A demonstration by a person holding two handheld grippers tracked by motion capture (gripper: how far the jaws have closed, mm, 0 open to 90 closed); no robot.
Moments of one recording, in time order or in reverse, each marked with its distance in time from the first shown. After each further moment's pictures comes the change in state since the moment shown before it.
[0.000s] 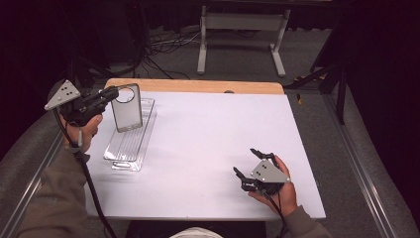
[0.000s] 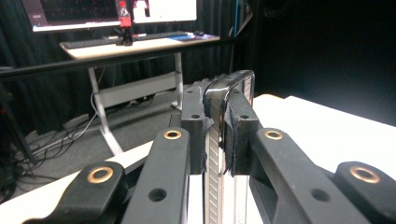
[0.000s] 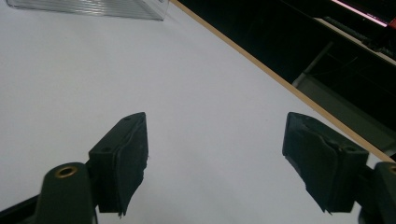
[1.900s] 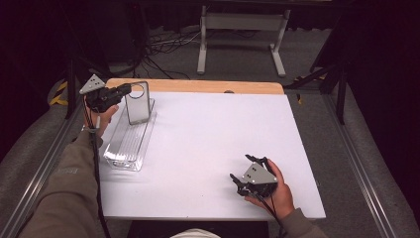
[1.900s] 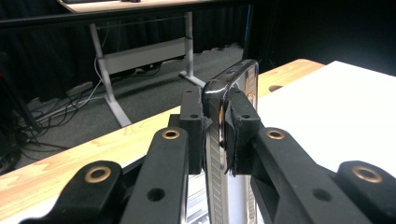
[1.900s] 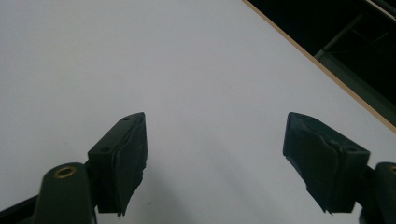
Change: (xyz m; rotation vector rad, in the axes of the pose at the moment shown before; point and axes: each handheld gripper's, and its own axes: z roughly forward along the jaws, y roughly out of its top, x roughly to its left) left arm 0.061 -0.050 0.074 0.114 0.011 -0.037; right arm 0.014 -0.008 0.014 0.132 0.054 -0.050
